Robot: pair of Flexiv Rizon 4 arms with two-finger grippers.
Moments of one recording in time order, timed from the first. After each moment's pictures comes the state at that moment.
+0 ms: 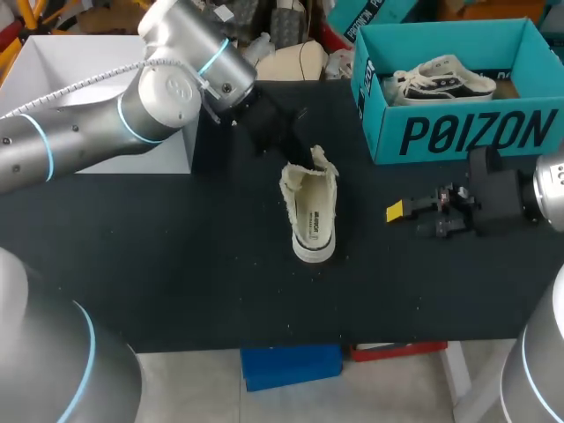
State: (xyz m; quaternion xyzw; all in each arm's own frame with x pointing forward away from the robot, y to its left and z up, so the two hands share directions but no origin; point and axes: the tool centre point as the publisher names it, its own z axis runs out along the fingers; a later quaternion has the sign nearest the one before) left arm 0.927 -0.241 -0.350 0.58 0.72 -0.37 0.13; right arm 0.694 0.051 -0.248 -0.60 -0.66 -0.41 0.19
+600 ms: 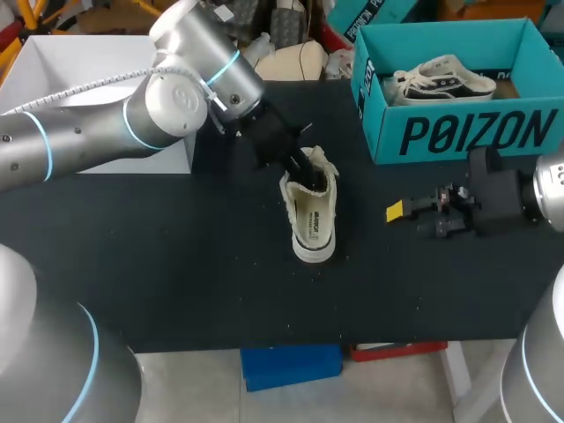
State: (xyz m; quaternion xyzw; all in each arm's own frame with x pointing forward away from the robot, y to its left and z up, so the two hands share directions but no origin) left arm 0.901 -0.244 -0.364 0.60 0.72 -0.35 0.10; right arm 0.694 0.051 -0.248 -0.60 -0.66 -0.41 0.19
